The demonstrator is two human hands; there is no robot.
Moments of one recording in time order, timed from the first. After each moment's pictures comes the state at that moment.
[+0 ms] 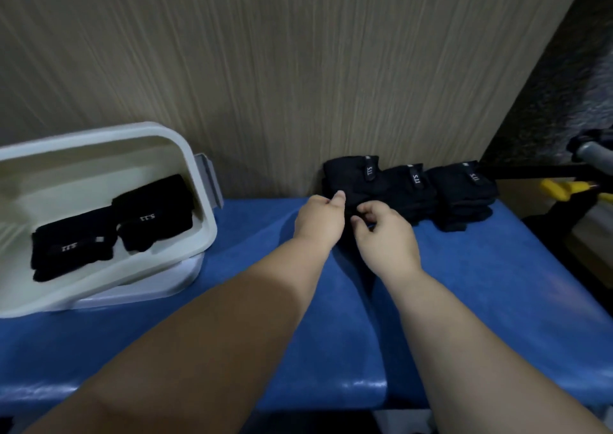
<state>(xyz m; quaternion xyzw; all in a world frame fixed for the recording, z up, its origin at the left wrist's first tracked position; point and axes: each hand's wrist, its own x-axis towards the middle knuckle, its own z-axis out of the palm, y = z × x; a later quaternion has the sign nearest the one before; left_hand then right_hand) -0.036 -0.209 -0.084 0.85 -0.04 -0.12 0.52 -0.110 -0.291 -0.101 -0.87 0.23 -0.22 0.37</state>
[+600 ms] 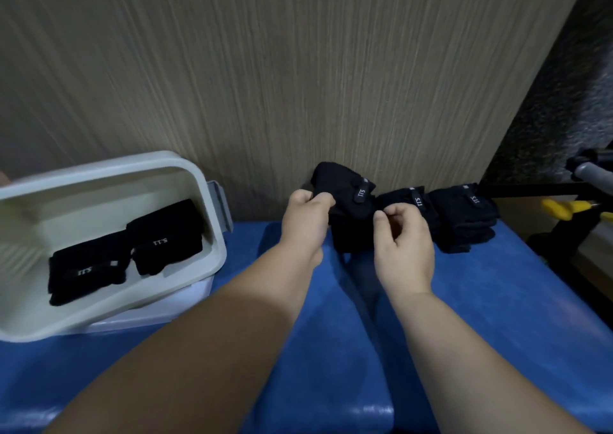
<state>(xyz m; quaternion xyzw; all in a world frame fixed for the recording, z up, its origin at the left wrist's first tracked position) -0.035 -0.185 -0.044 0.67 0.00 -0.12 0.73 -0.115 -0.284 -0.081 -0.78 0.24 -0.40 0.42</state>
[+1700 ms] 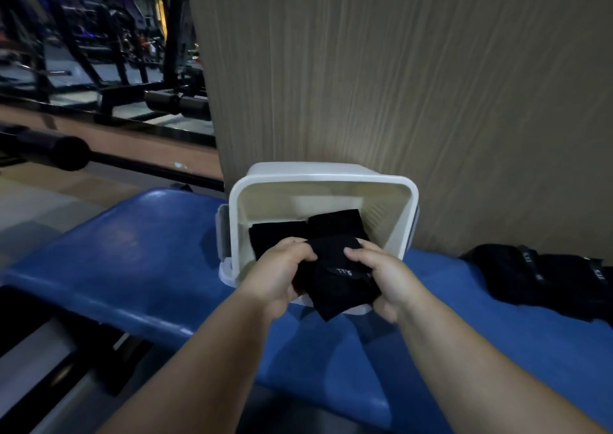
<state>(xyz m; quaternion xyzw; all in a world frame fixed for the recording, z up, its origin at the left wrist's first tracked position) -0.029 0.132 -0.055 0.60 0.06 -0.15 0.78 -0.049 -0.030 -0.048 -0.60 0.07 0.10 0.79</state>
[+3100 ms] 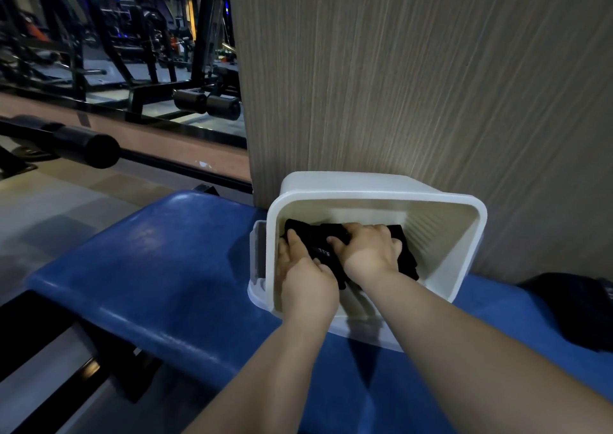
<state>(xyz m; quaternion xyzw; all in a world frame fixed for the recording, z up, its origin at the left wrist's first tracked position) 0.005 0.134 -0.076 0.86 0.11 0.08 0.49 0.070 0.035 -0.066 -0.98 0.07 -0.09 0.17</state>
